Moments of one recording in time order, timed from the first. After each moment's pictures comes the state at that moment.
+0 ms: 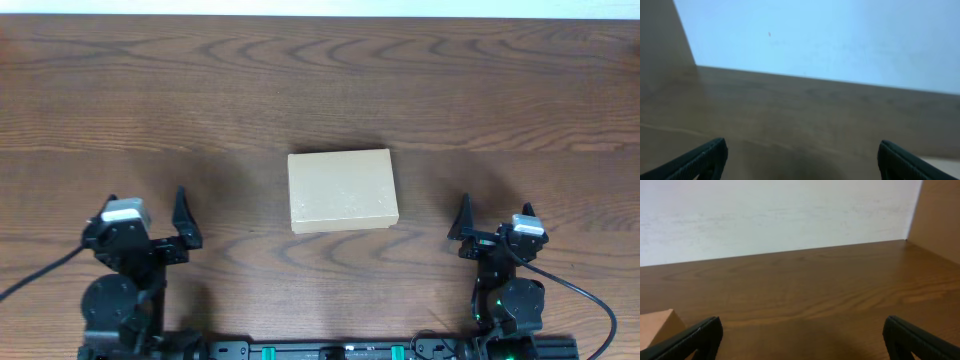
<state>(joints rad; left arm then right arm) -0.08 0.23 0.48 -0.41 -0.15 -0.08 0.11 0.02 0.01 -0.05 0.27 0.09</state>
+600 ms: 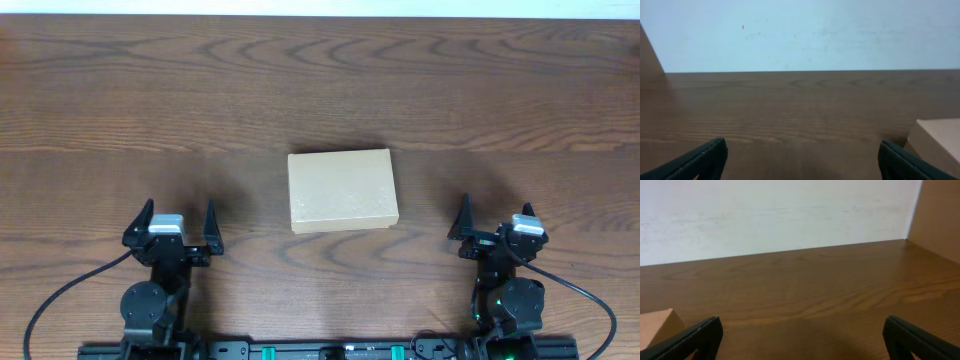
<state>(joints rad) -0.08 0.01 0.08 -0.15 -0.04 0.02 0.11 0.02 0.01 -0.05 0.27 0.09</state>
